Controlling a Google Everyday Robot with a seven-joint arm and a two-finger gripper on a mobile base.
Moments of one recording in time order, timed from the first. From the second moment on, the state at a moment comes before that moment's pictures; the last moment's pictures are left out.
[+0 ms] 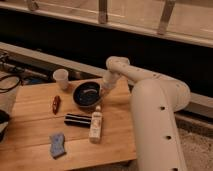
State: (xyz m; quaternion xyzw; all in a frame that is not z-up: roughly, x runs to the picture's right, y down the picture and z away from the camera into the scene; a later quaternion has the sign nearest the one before) arm -0.014 0.033 0.920 -0.38 0.15 0.71 0.57
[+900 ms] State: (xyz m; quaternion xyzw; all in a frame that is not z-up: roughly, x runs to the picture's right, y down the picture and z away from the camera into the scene) arm -0.015 -0.006 0.877 -0.39 0.12 0.70 0.58
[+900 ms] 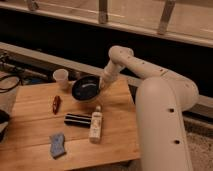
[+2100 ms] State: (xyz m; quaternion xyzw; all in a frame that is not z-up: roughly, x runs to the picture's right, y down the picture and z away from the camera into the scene) arm -0.026 -0.031 0.851 -0.40 0.10 0.68 0.61
